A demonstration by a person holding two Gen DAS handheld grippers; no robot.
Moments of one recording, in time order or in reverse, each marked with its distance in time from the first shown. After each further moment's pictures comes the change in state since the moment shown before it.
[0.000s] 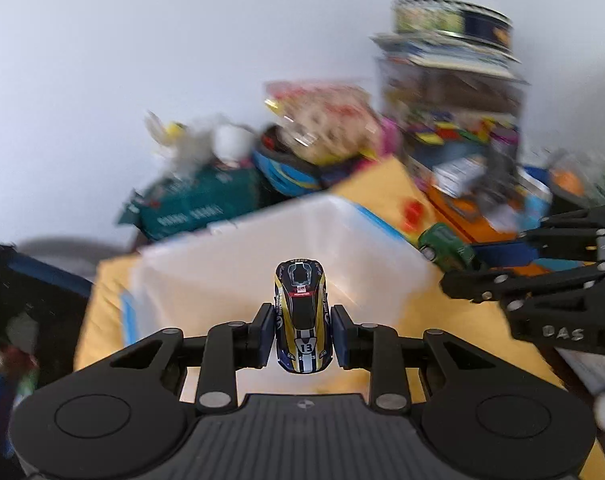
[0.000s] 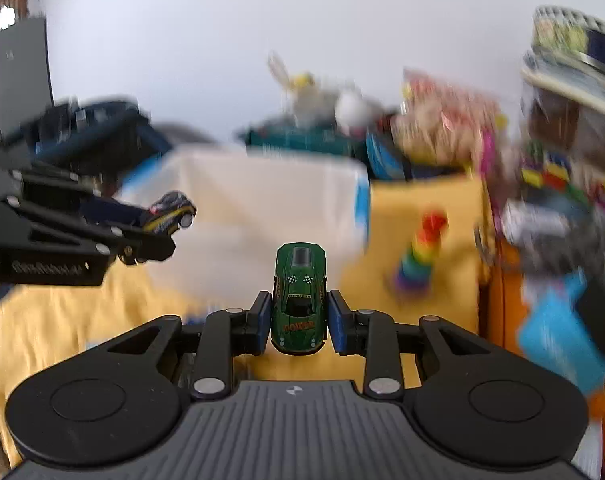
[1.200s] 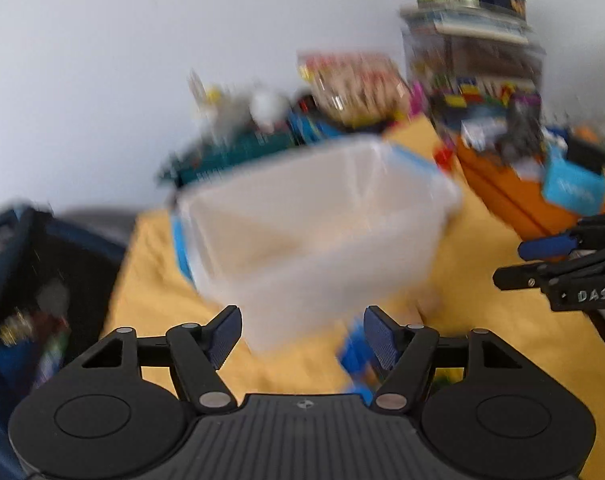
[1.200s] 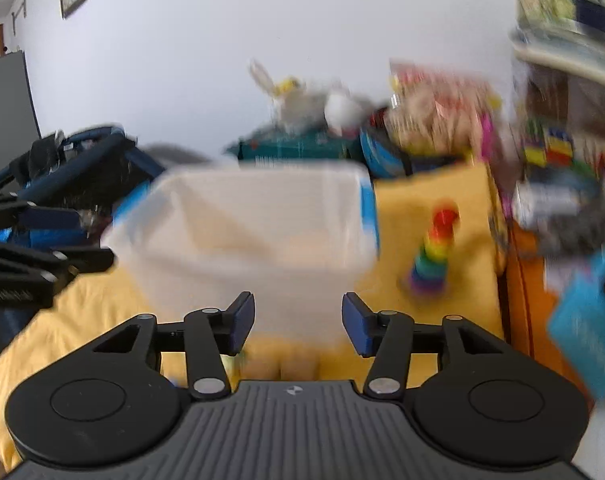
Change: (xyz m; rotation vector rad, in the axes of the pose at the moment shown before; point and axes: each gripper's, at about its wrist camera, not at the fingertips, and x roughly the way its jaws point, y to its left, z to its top) left arm -0.024 0.010 -0.085 -0.011 0.090 0.039; right arm 0.016 -0.003 -0.034 0.127 0.061 0.007
